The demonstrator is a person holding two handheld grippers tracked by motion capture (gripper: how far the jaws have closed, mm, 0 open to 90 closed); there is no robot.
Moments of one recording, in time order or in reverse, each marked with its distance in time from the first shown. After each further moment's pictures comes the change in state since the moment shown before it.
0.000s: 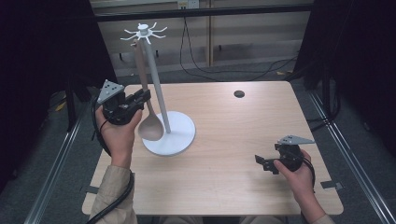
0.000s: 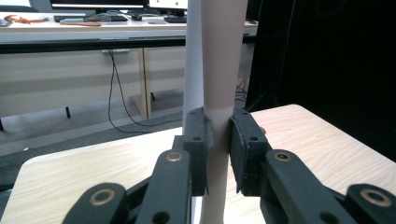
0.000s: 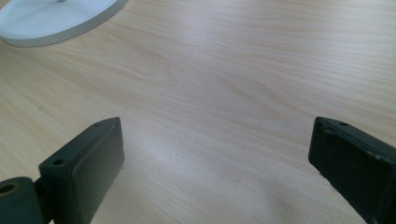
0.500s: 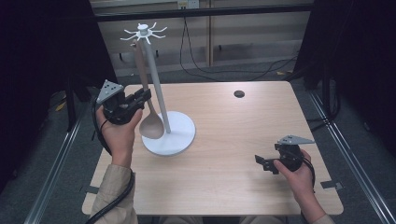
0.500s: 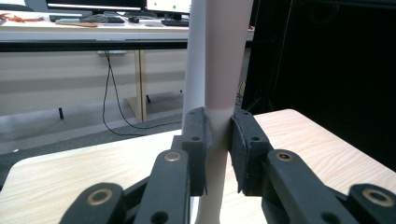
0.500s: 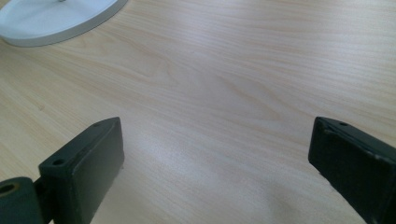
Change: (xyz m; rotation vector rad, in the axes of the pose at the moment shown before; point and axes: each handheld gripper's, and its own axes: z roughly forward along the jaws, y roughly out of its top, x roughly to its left) left arm 0.004 -0.003 0.002 -0.017 -0.018 -0.023; right arm 0.000 0.000 0.000 0.001 0.000 -0.001
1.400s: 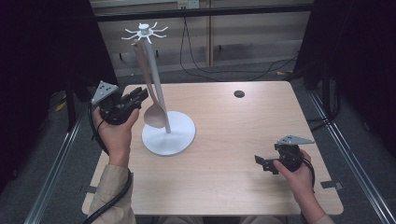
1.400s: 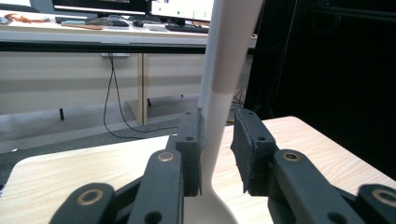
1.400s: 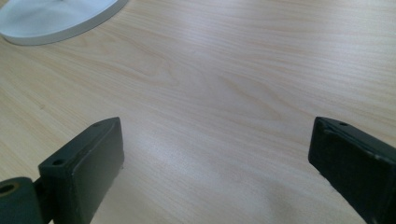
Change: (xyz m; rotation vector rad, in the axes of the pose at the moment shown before) left arm 0.009 -0.003 -0.003 -0.032 0.005 -0.040; right arm 0.001 0.000 0.000 0.003 -0.002 -0.009
